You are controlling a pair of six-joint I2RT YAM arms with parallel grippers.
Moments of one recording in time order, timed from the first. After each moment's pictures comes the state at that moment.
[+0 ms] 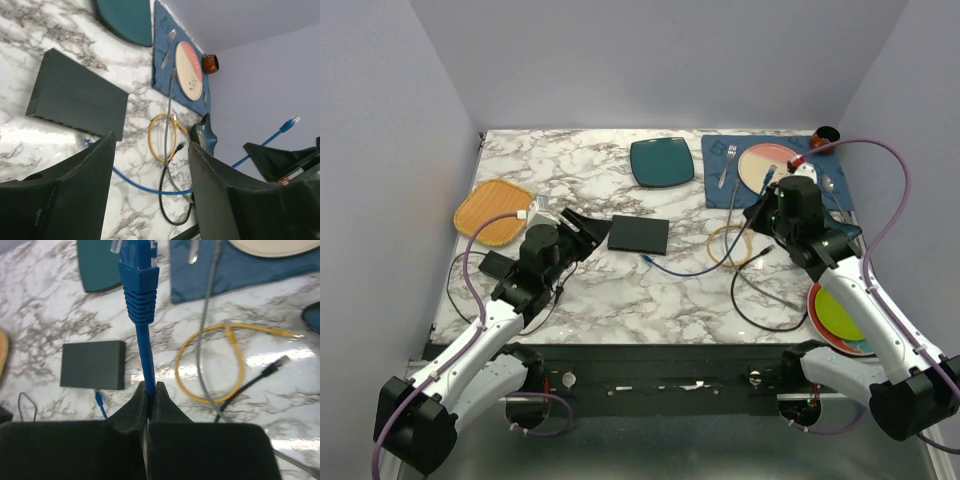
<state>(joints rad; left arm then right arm) -0.47 0.85 0.56 0.07 -0.05 -1.07 0.41 1.04 0.97 -0.43 0.19 0.56</state>
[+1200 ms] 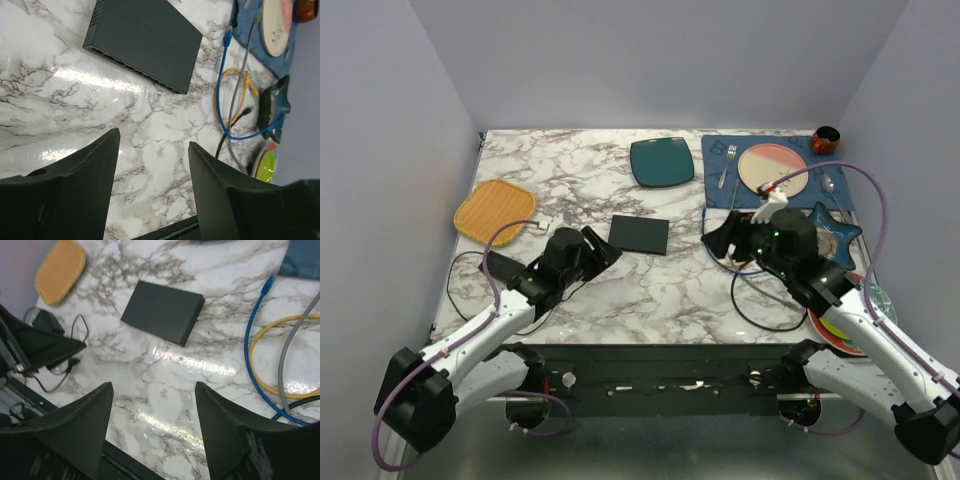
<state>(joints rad) -0.57 0.96 0.53 -0.14 -0.07 -1.06 0.56 0.86 0.80 -0.32 0.00 0.50</state>
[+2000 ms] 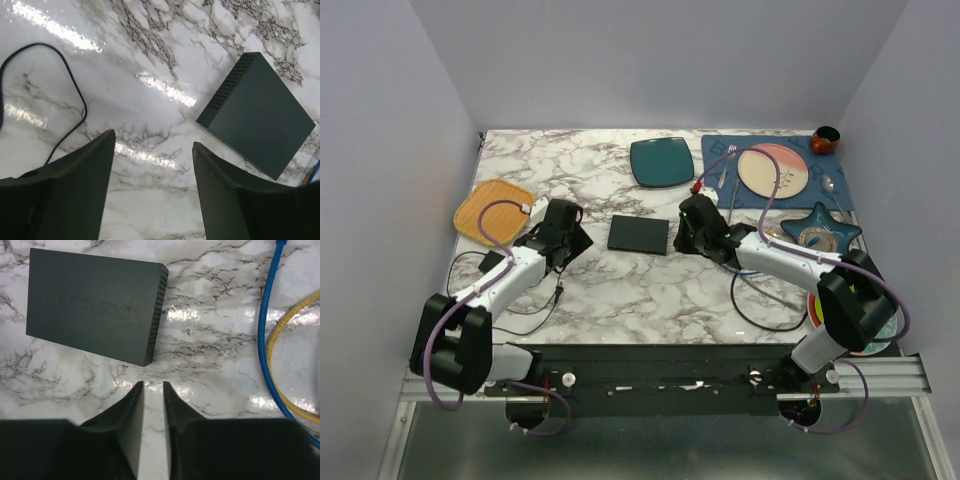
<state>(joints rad) -0.36 1.27 0.76 -0.38 -0.23 -0.93 0.71 1.56 0.97 -0.20 0.23 0.63</state>
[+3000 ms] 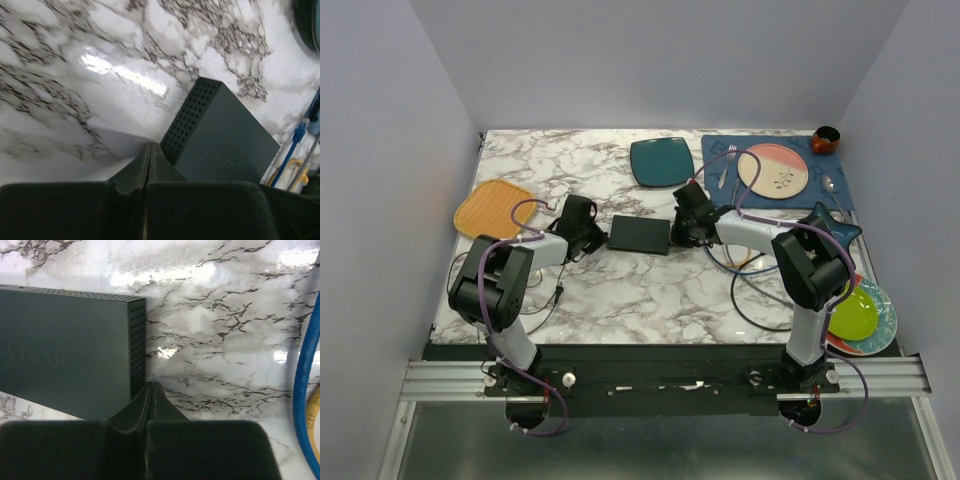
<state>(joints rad) -0.32 1.70 0.79 0.10 0.01 -1.01 0.60 1.90 1.19 -0.24 0.04 0.72</state>
